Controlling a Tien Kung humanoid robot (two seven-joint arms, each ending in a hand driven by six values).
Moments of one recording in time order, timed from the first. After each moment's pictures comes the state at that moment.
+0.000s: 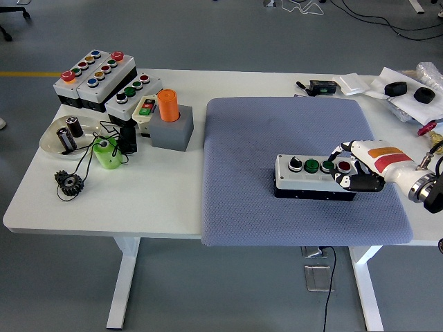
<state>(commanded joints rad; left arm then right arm) -0.12 0.10 -0.59 -0.18 0.41 0.31 0.05 0.53 -0.68 0.72 1.45 -1.76 -0.10 -0.09</state>
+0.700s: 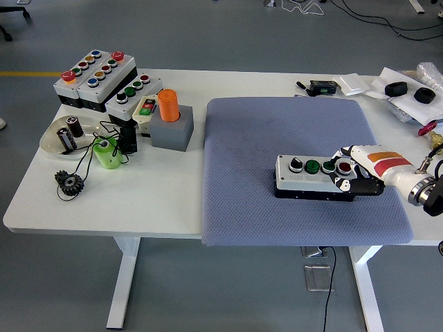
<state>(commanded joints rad) -0.11 0.10 -0.60 -0.18 0.43 0.31 0.05 0.51 -0.69 0.75 1.47 -1.75 -0.10 -0.10</state>
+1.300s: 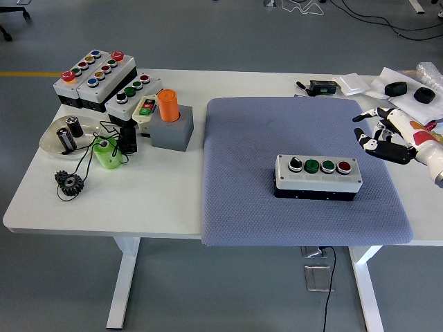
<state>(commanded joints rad) -0.11 0.10 -0.59 -0.18 0.42 0.31 0.05 0.42 -0.68 0.92 1.46 -1.30 -0.24 0.01</state>
